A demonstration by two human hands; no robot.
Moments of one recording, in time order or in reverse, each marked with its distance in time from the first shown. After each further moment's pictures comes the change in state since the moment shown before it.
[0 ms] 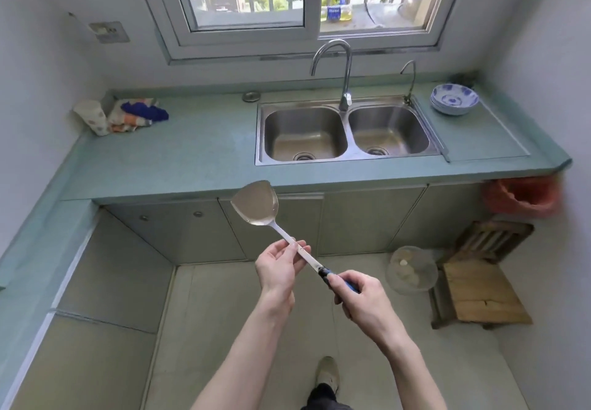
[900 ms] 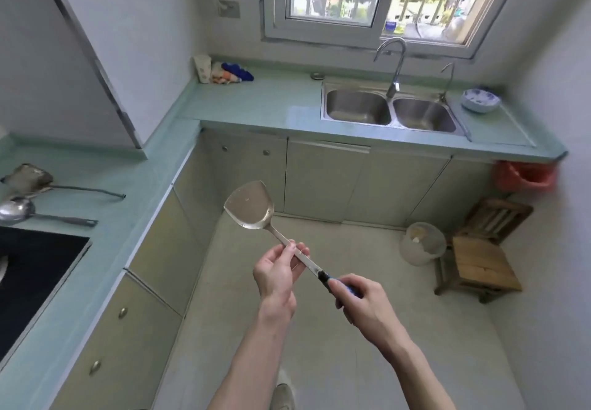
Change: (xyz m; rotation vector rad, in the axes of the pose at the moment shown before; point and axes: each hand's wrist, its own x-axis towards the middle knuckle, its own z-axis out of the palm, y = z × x) left_hand -0.291 -0.044 -0.329 -0.310 0.102 0.021; right_hand -0.369 0.080 0.177 -0.126 -0.109 -0.074
